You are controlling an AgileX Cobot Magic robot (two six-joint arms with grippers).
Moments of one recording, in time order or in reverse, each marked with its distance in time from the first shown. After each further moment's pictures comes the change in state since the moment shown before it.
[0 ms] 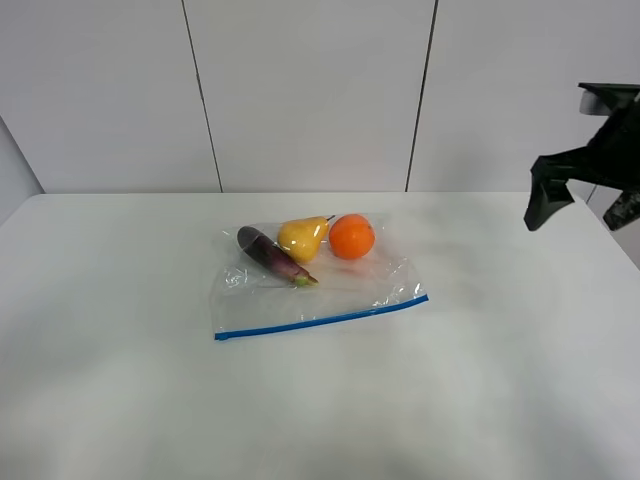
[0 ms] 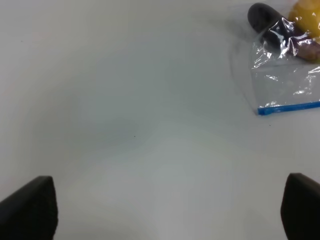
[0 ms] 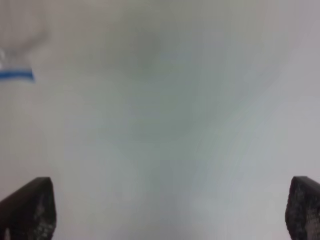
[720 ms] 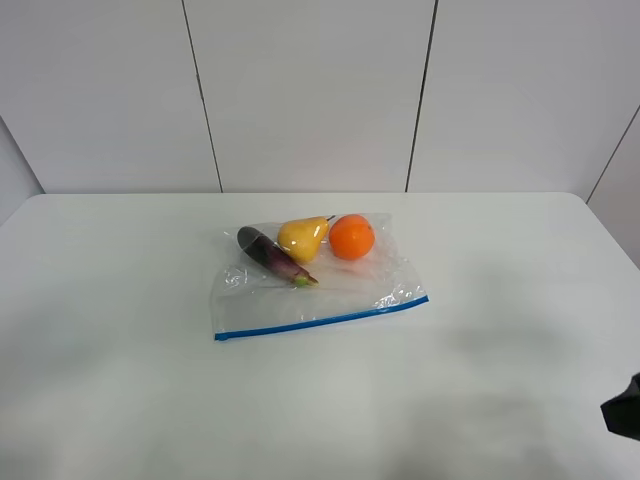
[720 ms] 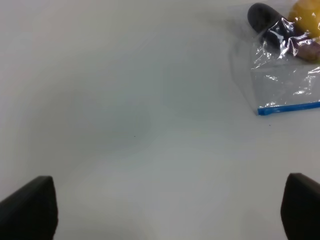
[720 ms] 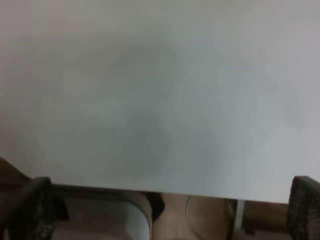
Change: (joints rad) left arm 0.000 0.000 0.000 0.000 0.000 0.001; right arm 0.000 -0.902 0.790 0.000 -0.109 0.017
